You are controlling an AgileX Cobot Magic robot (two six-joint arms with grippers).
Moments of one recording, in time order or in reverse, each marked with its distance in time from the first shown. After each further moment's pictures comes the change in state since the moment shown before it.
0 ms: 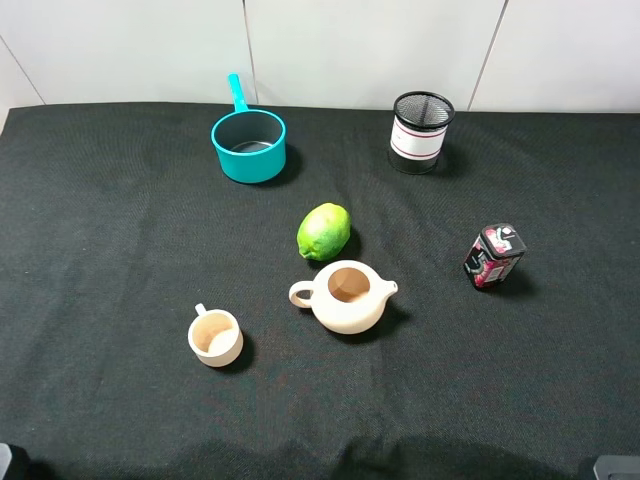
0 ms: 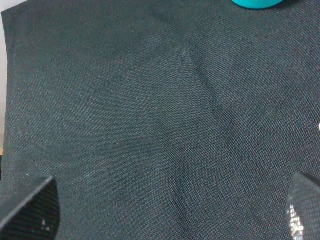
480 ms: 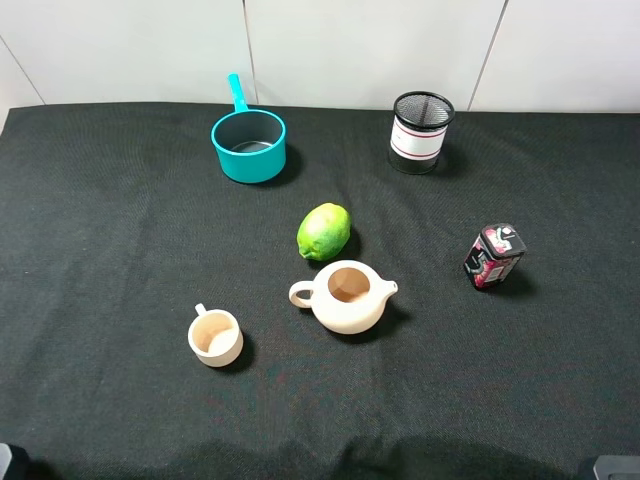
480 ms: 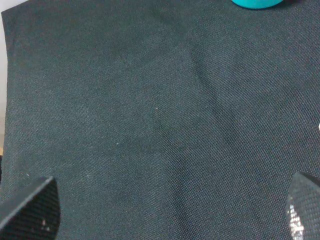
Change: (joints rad) left arm 0.000 0.000 0.000 0.000 0.000 0.001; right arm 0.000 0.000 0.000 0.000 0.000 0.000
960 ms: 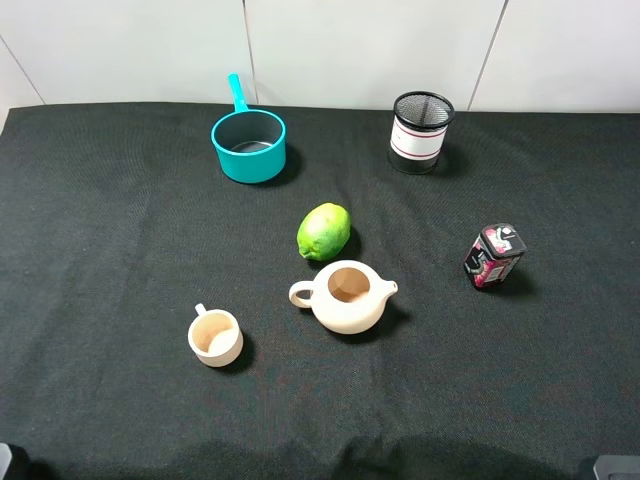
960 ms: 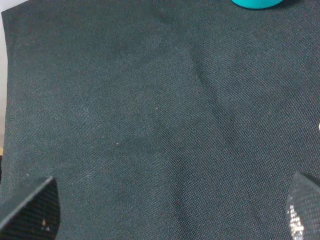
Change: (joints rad) left arm 0.000 0.000 0.000 0.000 0.000 0.000; right arm 0.000 0.096 0.000 0.136 0.000 -0.119
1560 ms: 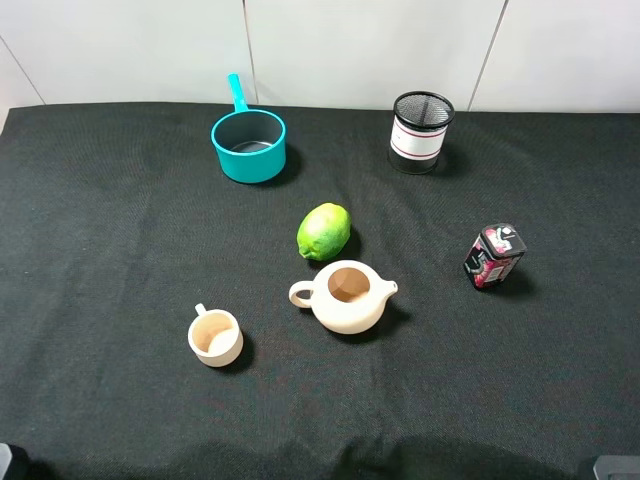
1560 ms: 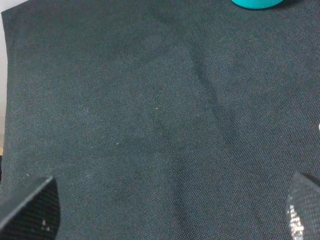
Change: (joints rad) left arm 0.000 0.000 0.000 0.000 0.000 0.000; right arm 0.012 0.472 -0.222 0.161 -0.045 -0.241
